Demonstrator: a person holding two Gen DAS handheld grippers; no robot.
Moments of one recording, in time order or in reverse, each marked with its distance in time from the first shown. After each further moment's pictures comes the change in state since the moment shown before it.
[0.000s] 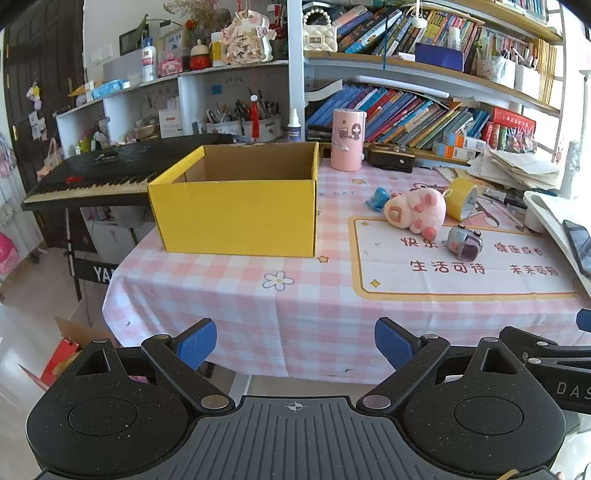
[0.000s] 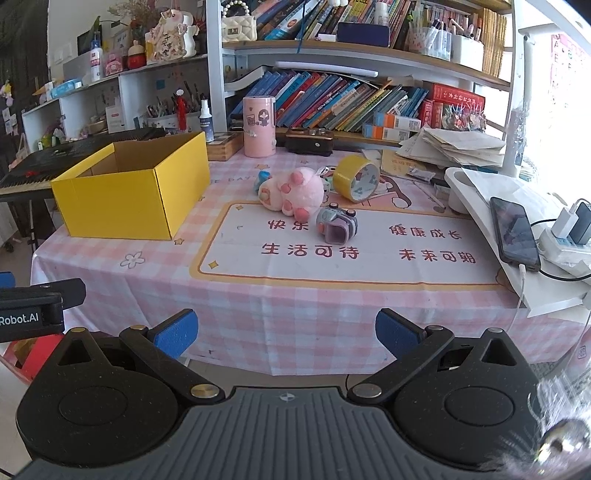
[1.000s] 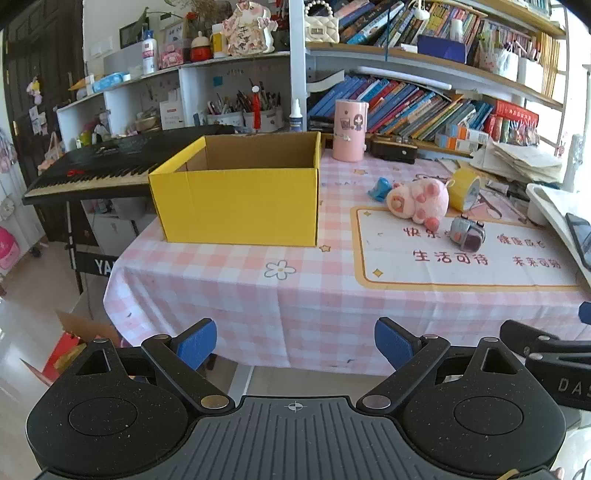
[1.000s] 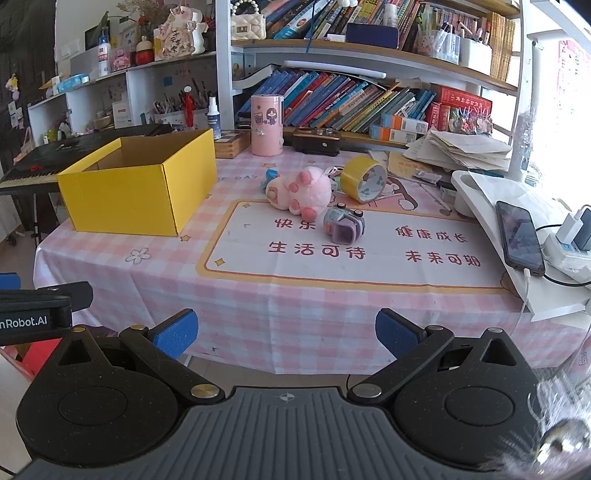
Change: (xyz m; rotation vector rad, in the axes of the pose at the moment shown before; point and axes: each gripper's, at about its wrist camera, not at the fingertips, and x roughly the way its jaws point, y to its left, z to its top) left arm 0.003 -0.001 -0.004 -0.003 0.029 0.024; right arm 0.000 0.007 -0.002 -0.023 0.000 0.005
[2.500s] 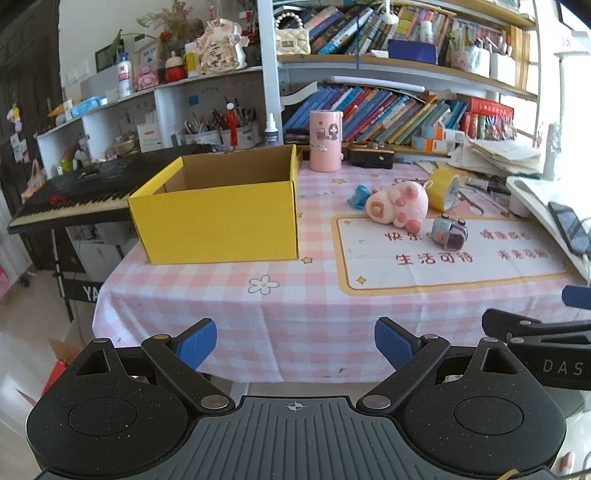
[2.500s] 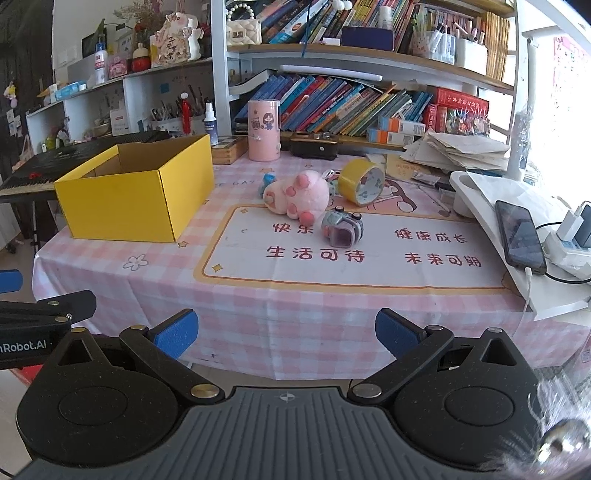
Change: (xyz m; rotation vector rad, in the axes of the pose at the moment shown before) left arm 0.001 -0.005 -0.001 0.063 -0.060 -0.045; right arm 0.004 -0.004 -0.001 0.018 -0.021 0.007
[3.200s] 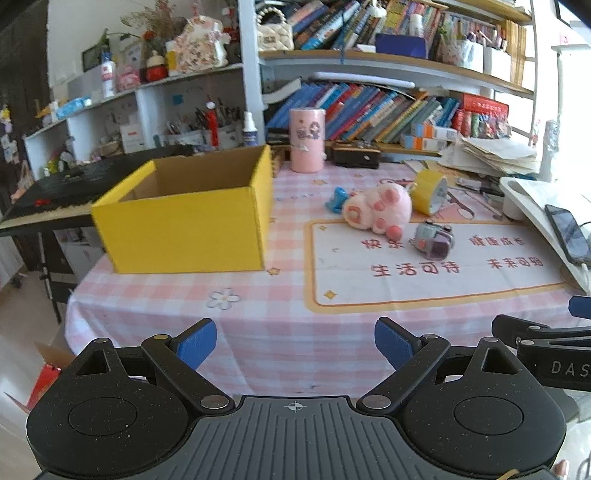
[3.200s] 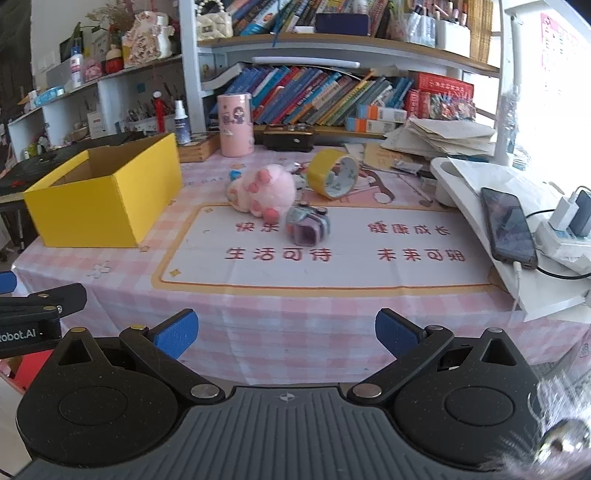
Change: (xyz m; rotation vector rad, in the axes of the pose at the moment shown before) left arm 0.029 -0.044 0.015 0.011 0.013 -0.025; right arm 0.025 -0.048 0.008 0.036 0.025 -0.024
